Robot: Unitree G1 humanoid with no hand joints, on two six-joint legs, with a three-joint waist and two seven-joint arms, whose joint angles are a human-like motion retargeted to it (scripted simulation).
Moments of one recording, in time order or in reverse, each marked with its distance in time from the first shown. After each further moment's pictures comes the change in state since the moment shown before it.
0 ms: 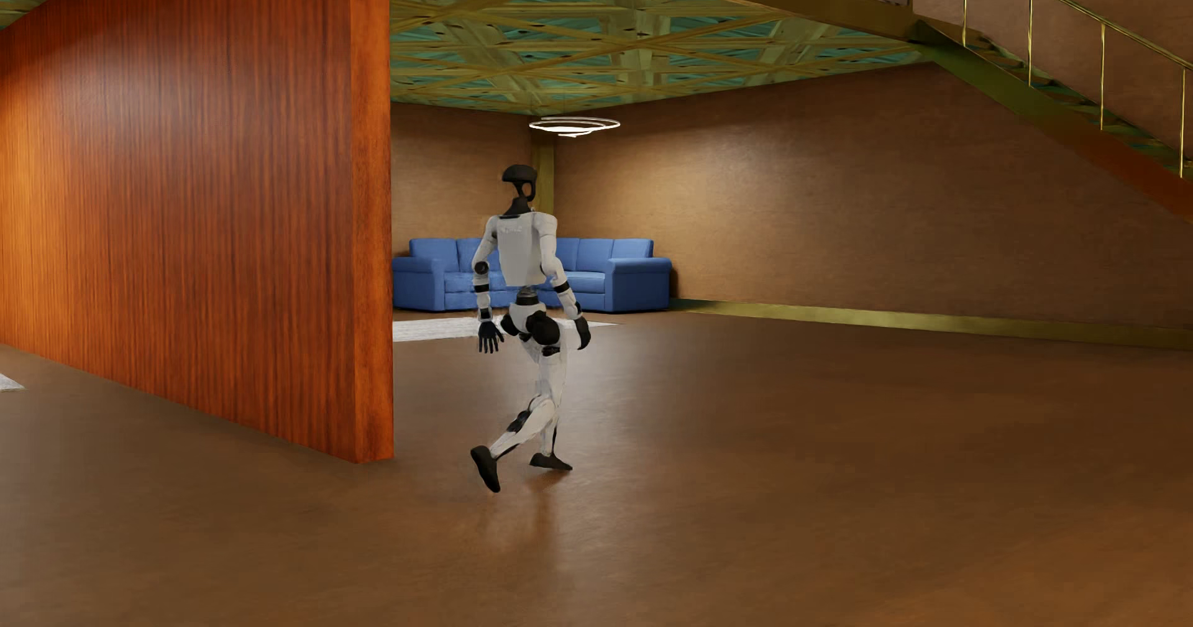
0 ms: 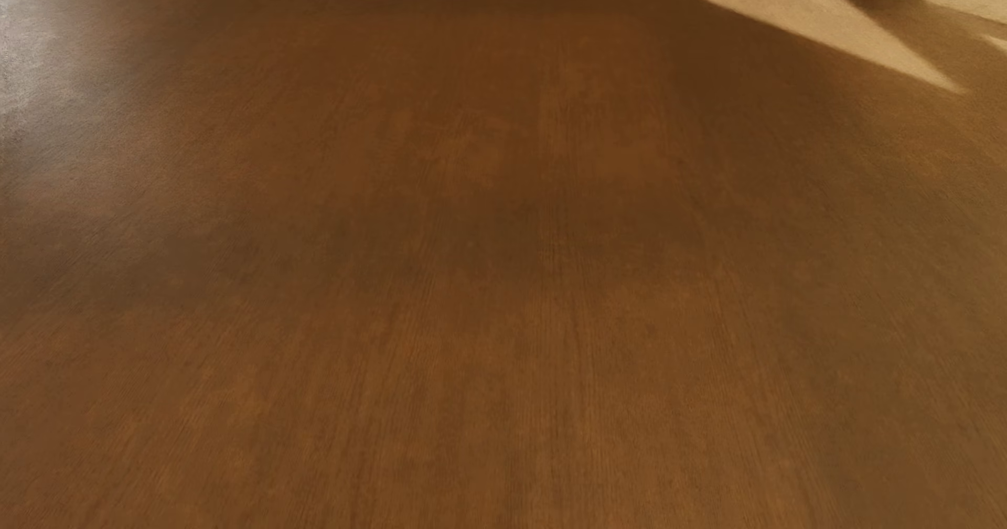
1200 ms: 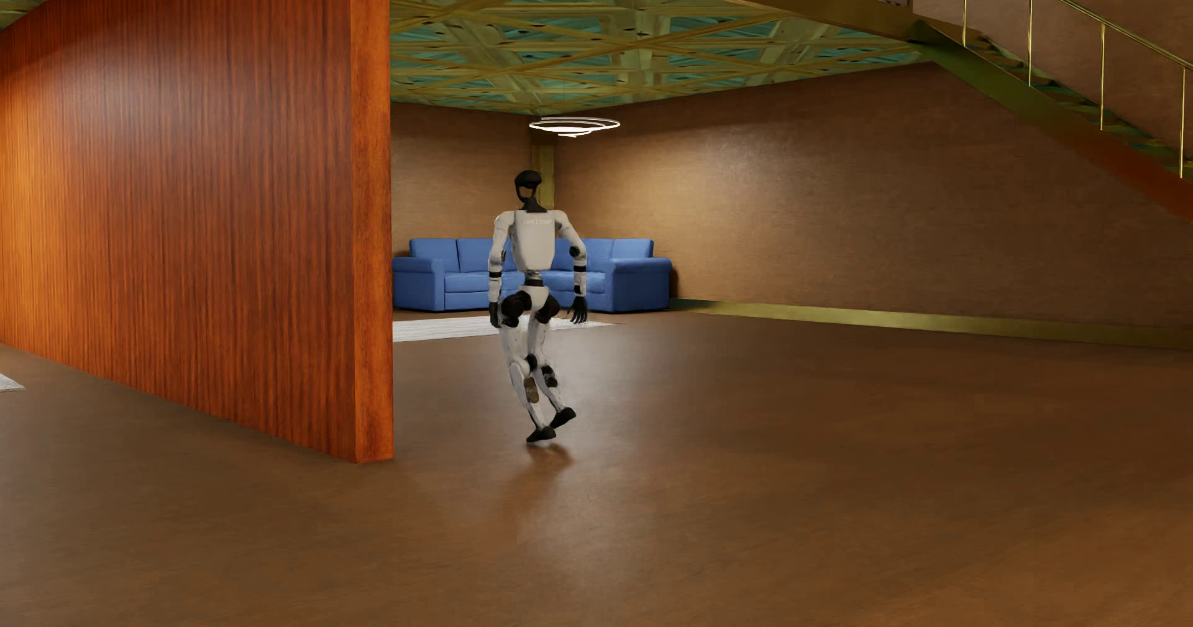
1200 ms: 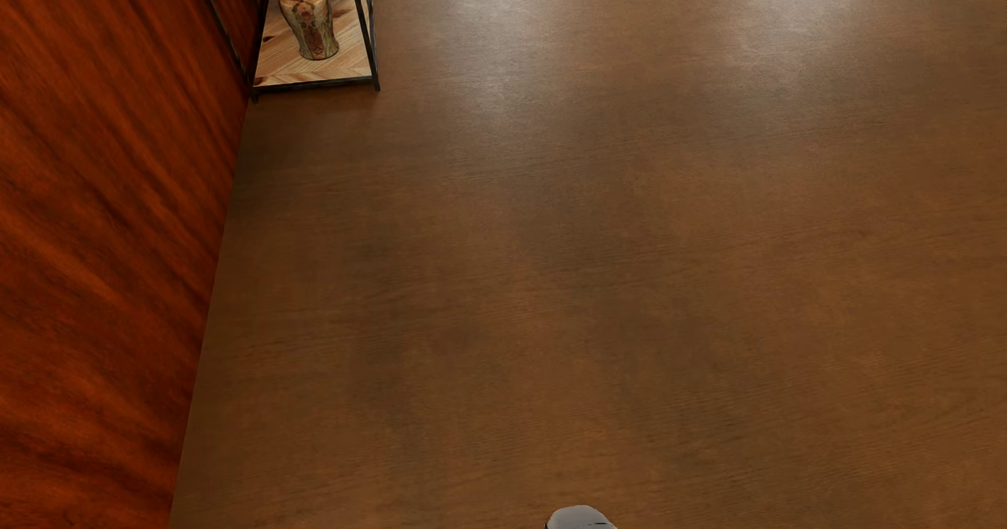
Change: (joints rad) body 0.431 -0.568 -0.272 0.005 -0.011 0.039 0.000 0.000 0.061 -0.103 0.156 -0.121 0.128 -0.422 -0.259 0.033 -0.058 0.000 0.000 0.102 0.168 -0.224 0.025 0.000 0.000 0.000 0.000 0.000 0.000
